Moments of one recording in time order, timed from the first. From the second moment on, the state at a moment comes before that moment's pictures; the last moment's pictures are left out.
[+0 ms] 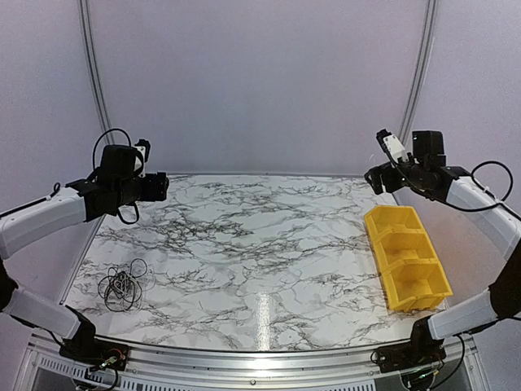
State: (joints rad) left arm -0.43 1.32 0.98 -0.16 -0.29 -0.17; right arm 0.13 1.29 1.16 -0.40 -0.06 -0.31
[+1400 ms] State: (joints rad) left arm -0.57 1.33 0.63 -0.65 -0.28 -0.80; right arm 0.06 1.30 0.88 -0.16 -0.84 -0.32
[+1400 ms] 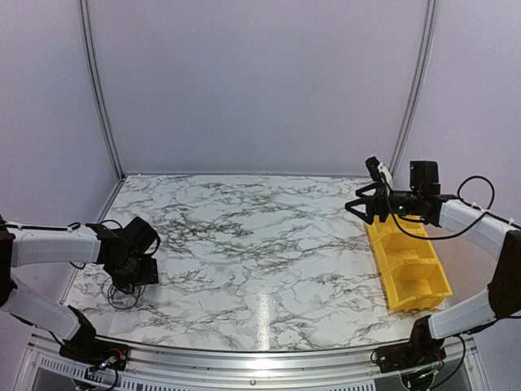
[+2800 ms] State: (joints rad) left arm -0.73 1.53 1.17 -0.18 -0.59 -0.17; right arm 0.65 1.59 0.98 -0.42 -0.68 -0.58
